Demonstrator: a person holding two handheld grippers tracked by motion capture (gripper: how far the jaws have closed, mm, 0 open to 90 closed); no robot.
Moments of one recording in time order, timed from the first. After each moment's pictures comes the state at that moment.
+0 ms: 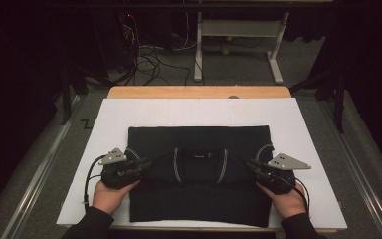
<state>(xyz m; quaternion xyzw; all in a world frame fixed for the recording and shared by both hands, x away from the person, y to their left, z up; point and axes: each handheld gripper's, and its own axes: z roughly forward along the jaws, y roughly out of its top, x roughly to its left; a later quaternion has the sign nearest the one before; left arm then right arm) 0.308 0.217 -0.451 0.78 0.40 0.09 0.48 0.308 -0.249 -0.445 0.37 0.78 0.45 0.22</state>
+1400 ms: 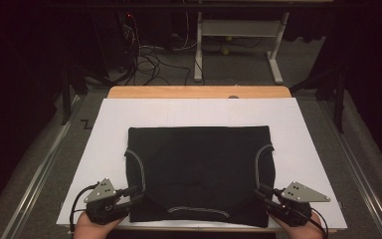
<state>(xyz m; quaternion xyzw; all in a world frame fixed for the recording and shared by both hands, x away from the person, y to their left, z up) 0.231 0.232 -0.458 0.81 0.36 0.10 0.45 0.240 -0.270 -0.452 0.35 0.79 0.45 0.21</state>
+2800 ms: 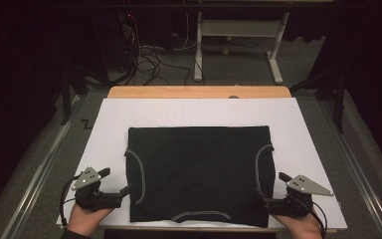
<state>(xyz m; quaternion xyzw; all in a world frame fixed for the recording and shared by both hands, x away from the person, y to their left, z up) 0.258 0.265 -0.464 0.76 0.44 0.16 0.46 0.256 -0.279 -0.458 0.43 0.74 0.46 0.23</state>
